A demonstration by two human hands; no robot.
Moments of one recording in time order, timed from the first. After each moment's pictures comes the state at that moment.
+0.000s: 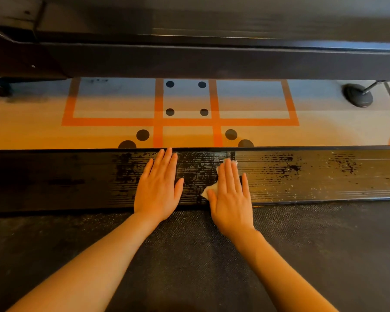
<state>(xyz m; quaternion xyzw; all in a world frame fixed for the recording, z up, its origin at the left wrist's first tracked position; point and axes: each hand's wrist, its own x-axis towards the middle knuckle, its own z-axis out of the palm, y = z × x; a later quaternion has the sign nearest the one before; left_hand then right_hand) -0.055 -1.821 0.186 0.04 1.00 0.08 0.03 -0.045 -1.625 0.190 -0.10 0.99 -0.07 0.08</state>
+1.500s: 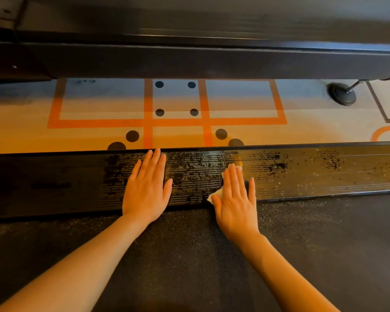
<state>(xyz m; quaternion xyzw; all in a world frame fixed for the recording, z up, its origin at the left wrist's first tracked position) -0.056 -1.821 0.188 0.04 1.00 0.08 0.03 -0.038 -1.590 0.189 -0.09 0.99 -0.05 0.08</state>
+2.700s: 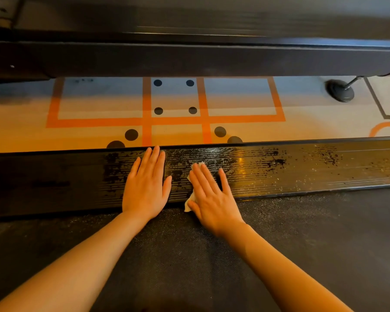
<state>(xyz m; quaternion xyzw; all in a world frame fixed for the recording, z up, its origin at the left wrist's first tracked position) -0.055 -1.821 0.184 0.04 0.99 0.09 0.02 -0.042 -1.617 0.180 -0.29 0.96 0.04 0.05</state>
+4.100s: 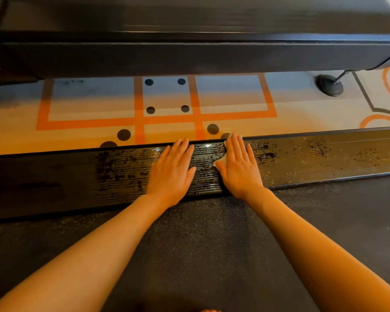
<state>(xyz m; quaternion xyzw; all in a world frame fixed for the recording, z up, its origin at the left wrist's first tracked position) -0.082 -1.764 0.206 0.15 0.98 0.15 0.06 -0.106 -1.558 0.198 -0.09 0.99 -0.05 0.13</state>
